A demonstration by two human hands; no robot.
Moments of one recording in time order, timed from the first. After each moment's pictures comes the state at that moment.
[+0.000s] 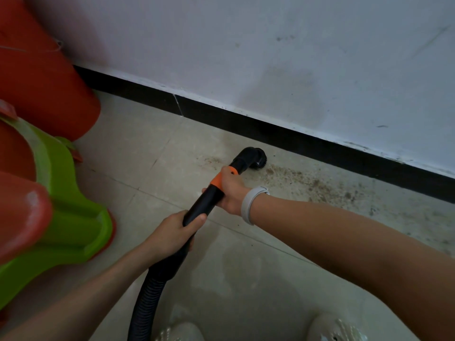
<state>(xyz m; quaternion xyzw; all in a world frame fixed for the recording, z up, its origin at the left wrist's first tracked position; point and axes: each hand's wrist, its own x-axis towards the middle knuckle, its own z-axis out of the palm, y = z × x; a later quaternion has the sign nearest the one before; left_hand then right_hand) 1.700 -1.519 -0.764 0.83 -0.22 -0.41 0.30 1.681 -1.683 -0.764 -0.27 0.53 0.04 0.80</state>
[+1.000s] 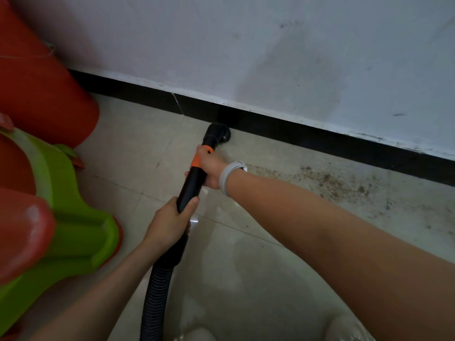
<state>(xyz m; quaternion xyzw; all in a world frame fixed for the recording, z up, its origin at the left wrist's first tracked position) 1.729 -1.525 -0.775 0.90 -0.15 -0.28 0.31 1.750 -1.683 -0.765 -0.35 0.46 0.10 0.81</state>
